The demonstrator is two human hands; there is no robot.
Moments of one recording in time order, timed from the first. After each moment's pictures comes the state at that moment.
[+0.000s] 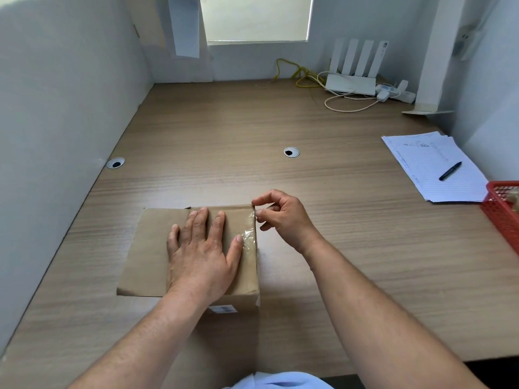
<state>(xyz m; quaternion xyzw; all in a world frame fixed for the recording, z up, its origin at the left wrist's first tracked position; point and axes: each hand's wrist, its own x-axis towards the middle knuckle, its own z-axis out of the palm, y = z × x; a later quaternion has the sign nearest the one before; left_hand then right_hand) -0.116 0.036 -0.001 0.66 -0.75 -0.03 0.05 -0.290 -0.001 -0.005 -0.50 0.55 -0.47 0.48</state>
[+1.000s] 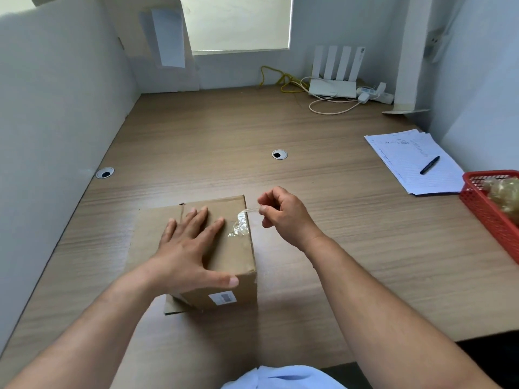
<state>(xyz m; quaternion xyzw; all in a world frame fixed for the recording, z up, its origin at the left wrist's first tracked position) -0.077 0.016 0.026 0.50 -0.84 -0.19 -0.08 -0.302 0.014 0.001 -0.53 0.61 -0.44 0.39</state>
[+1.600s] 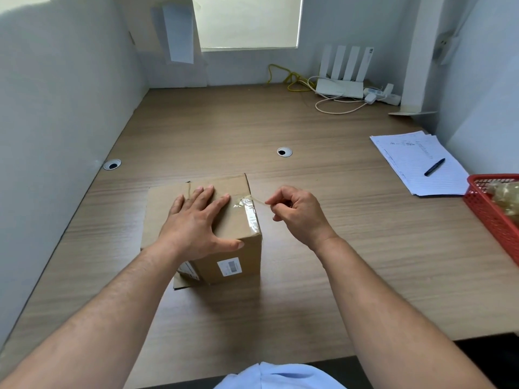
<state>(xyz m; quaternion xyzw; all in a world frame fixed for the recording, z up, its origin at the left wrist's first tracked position) -0.088 -0.012 0.007 0.53 -0.84 -0.10 -0.01 -0.306 0.034 0.012 -0.57 0.60 -0.46 0.32</state>
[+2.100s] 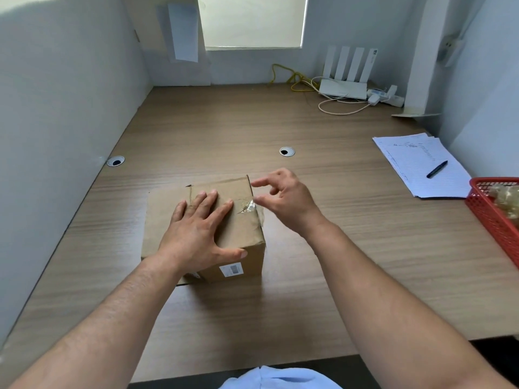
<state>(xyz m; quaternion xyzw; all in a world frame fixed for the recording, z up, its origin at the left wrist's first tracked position) -0.085 0.010 0.003 0.53 -0.85 -0.08 -0.01 -0.293 0.017 0.030 -0.65 0.61 -0.38 0.23</state>
